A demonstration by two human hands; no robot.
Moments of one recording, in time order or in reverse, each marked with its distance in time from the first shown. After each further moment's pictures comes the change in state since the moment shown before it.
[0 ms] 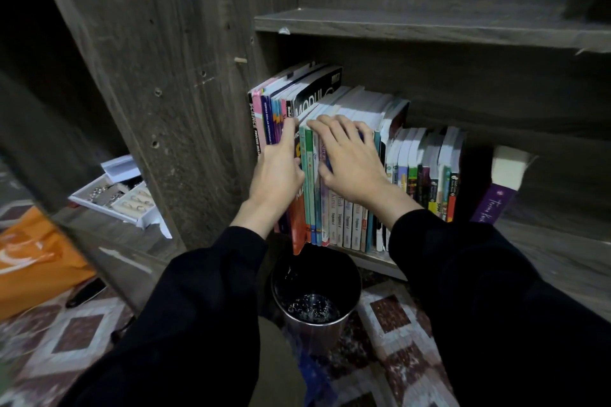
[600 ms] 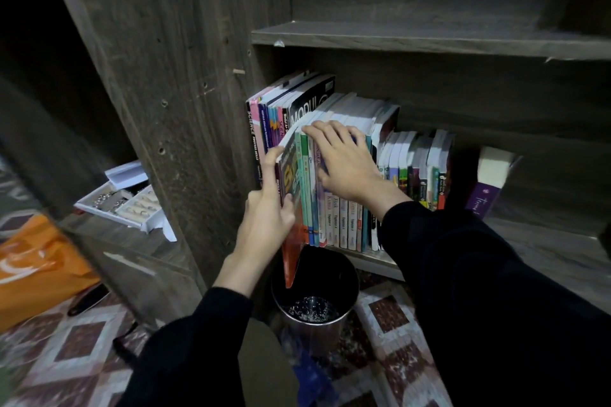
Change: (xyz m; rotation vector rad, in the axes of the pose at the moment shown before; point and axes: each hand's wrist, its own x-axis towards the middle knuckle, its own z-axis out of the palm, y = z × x) left_hand -0.067 0.011 -0.020 -0.211 -0.011 -0.098; right_hand 0.000 0.002 -0.007 0.018 -0.090 -0.009
